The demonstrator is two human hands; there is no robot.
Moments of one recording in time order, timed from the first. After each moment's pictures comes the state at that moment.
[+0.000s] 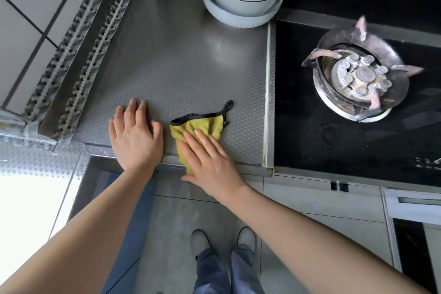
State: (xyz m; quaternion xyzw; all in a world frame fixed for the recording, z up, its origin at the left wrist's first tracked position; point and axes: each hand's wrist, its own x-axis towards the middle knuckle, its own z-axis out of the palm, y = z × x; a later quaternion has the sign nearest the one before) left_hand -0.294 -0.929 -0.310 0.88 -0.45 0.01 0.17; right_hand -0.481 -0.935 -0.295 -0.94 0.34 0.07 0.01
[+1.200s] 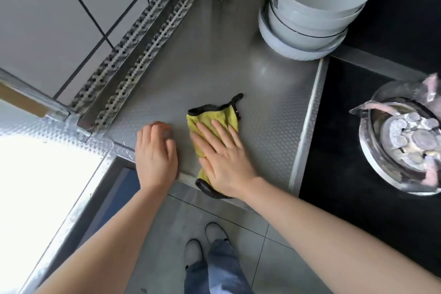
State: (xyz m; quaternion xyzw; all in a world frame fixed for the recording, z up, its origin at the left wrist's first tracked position) left_hand -0.300 -0.918 -0.295 0.87 -0.37 -0.05 0.31; right_hand -0.447 -1.013 -0.302 -0.96 0.25 0.02 0.10
